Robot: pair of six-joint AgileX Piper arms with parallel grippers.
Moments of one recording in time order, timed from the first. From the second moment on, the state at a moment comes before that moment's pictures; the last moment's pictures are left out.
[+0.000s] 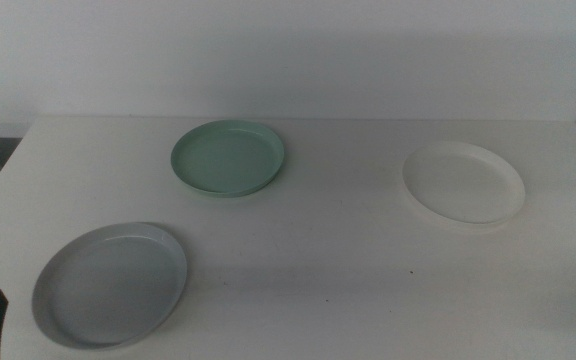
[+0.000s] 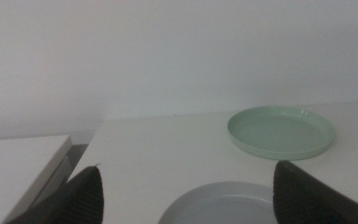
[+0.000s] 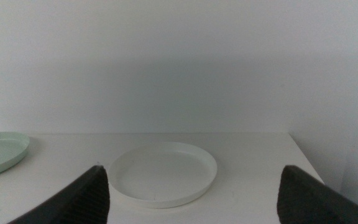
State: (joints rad) left arm -0.02 0.00 0.00 -0.07 0.13 0.10; right arm 0.03 0.01 0.00 0.04 0.08 -0.02
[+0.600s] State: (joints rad) left arm 0.06 0.06 -0.09 -0.11 0.22 0.09; right arm 0.03 0.01 0.00 0.04 0.08 -0.02
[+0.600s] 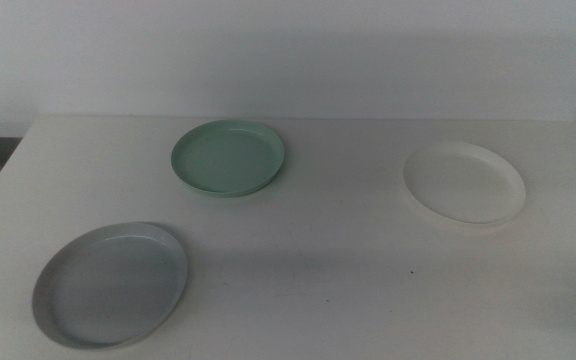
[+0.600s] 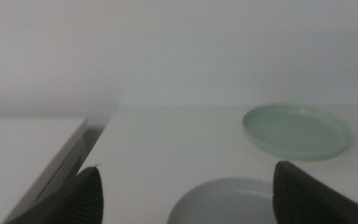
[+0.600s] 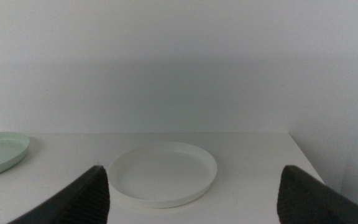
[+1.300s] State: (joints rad) left arm 0.10 0.95 -0.97 -0.13 1.14 0.03; right arm 0.03 0.01 0.00 0.04 0.08 -0.02
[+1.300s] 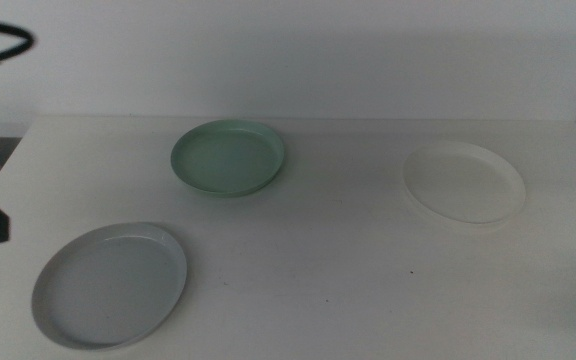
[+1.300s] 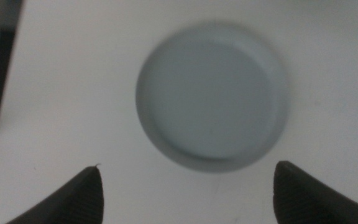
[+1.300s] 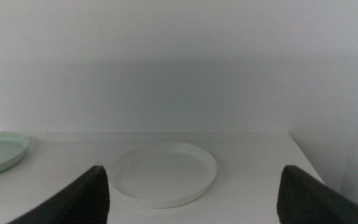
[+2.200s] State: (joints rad) left arm 0.27 1.63 -1.03 -0.25 0.92 0.43; right arm 0.03 0.01 0.00 0.04 0.08 -0.02
